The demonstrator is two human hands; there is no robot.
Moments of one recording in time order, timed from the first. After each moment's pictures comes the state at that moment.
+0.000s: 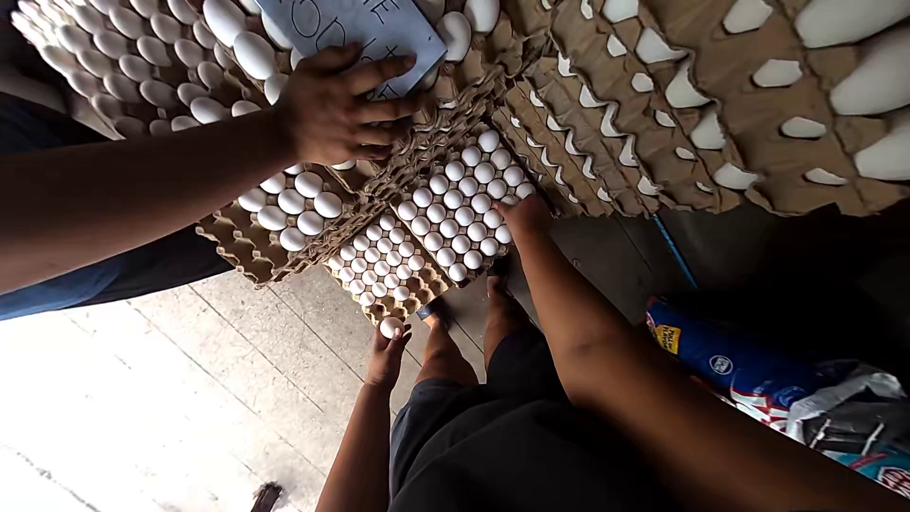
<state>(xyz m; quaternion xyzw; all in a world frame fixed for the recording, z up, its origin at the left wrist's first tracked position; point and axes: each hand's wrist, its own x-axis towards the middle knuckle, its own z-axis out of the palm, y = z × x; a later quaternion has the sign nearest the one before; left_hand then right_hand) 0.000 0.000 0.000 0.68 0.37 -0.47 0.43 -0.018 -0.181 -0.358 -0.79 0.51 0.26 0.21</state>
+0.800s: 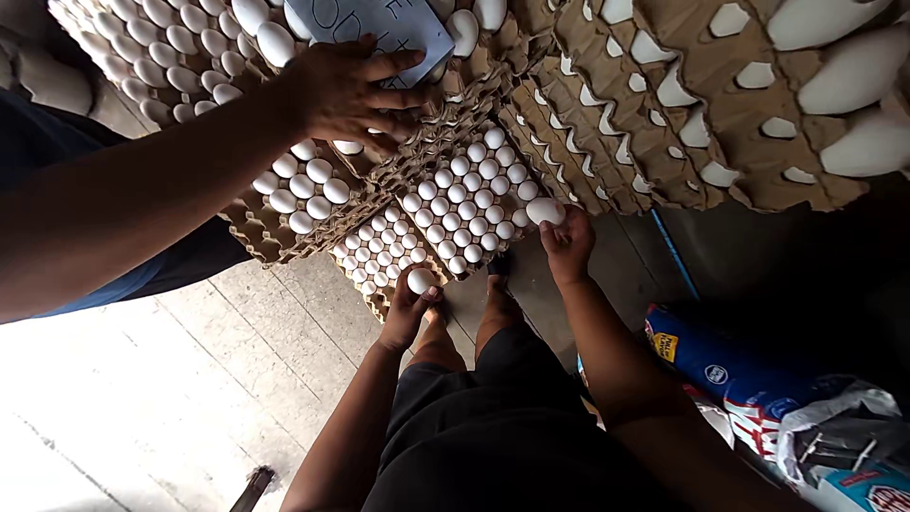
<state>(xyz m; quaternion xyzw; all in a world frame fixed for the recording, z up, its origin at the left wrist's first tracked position) -0.022 0.030 -0.073 0.70 0.22 -0.51 0.44 -0.130 -0.197 -0.307 -0.82 0.23 -0.19 0.50</state>
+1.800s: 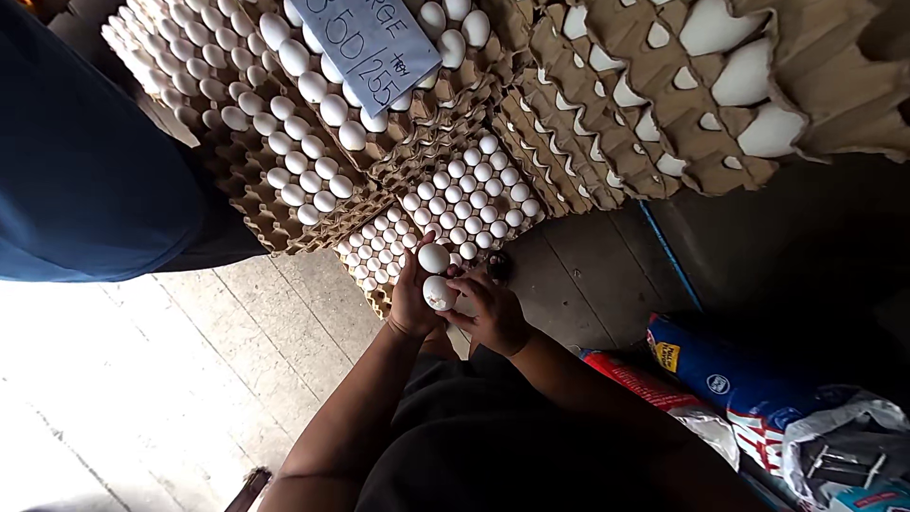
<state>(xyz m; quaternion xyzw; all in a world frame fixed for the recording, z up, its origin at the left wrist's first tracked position) -0.094 0.072 -0.207 0.29 0.17 -0.37 0.87 -0.176 -0.069 -0.211 -0.90 -0.05 -0.15 0.40</state>
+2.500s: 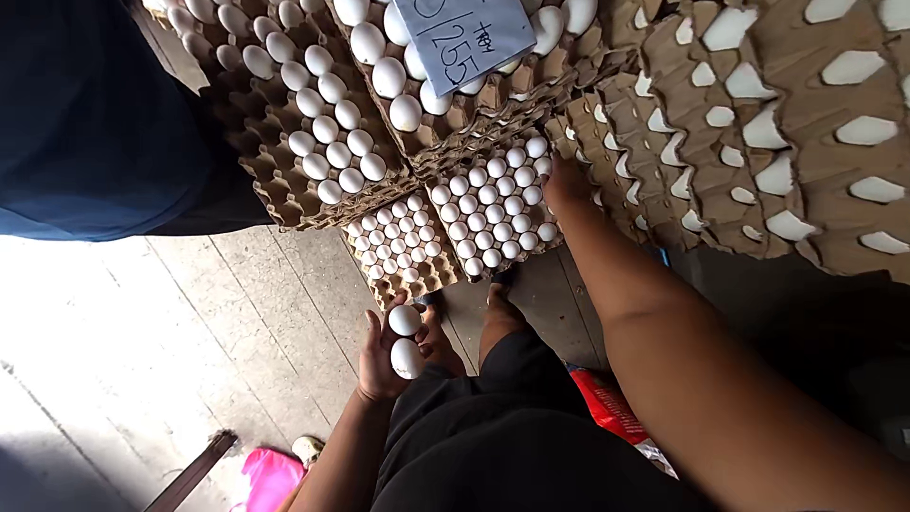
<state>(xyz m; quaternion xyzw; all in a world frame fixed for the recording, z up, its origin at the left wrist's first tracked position) -0.151 0.178 -0.225 0.25 0.26 -0.30 0.88 0.045 -0.210 -0.353 -0.93 0.25 0.25 0.11</state>
